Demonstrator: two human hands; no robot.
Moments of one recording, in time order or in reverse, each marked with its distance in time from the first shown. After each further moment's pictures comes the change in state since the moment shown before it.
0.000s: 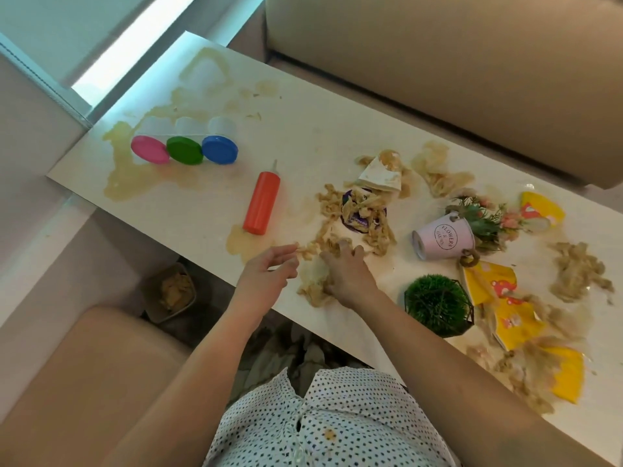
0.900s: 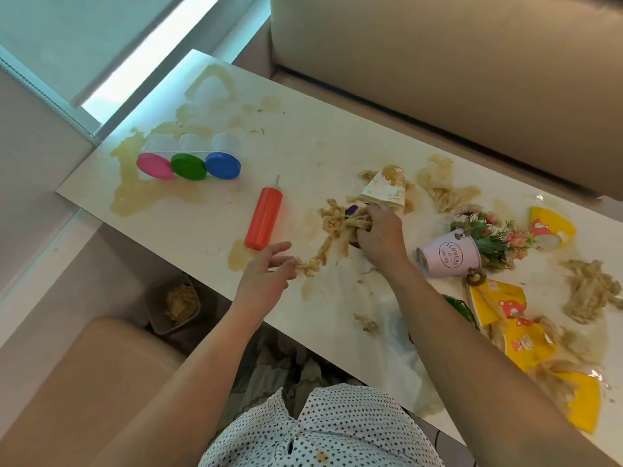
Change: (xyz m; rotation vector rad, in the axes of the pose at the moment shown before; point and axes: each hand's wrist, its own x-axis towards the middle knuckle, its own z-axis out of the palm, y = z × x) left_hand 0.029 0.015 0.002 0.017 0.031 0.031; right_hand 0.043 0.035 -0.093 0.577 0.500 0.089
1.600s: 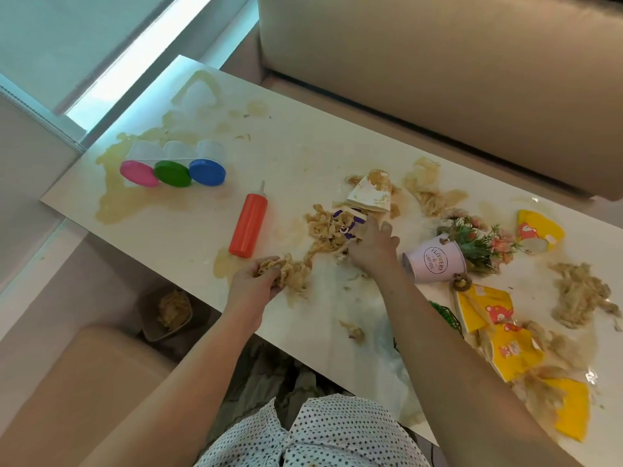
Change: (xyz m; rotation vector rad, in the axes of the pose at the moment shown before) left_hand 0.027 -0.020 0.028 -0.399 0.105 -0.232; right_hand 0.009 0.032 -0.002 -0.146 -0.255 0.350
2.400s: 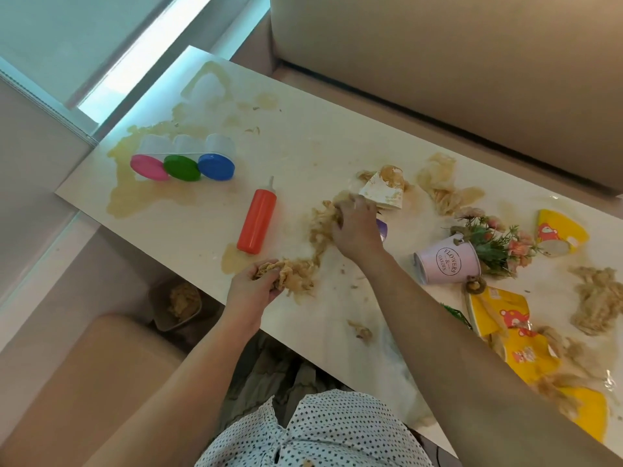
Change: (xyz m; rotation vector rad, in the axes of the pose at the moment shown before) left_hand -0.001 -0.003 -0.012 -0.019 0.033 0.001; right_hand 0.020 -0.042 0.020 -0.100 0.117 -0.432
